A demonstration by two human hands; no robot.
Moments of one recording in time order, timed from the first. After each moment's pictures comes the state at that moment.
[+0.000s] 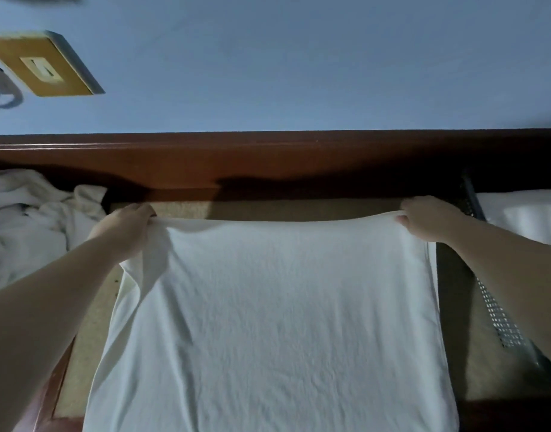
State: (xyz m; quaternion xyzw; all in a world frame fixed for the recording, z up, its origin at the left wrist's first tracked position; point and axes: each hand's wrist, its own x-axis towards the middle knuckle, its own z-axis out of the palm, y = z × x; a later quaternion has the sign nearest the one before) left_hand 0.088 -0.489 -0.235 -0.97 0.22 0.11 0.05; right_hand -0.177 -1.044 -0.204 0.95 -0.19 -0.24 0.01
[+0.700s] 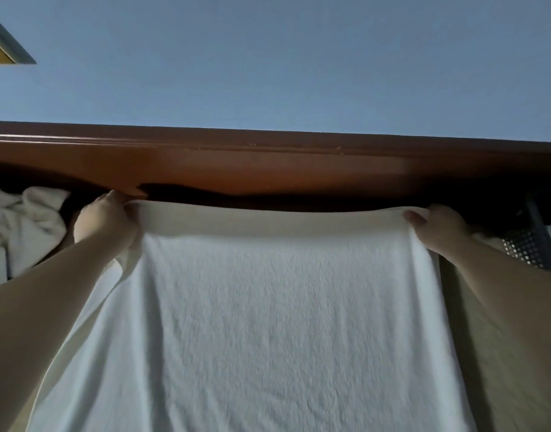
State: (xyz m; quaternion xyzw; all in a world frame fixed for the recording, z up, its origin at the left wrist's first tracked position) left_hand 0.151 -0.528 -0.309 -1.00 0.02 0.05 -0.08; right_hand -0.104 -1.083 -0.316 0.88 -0.42 -0.09 -0.18
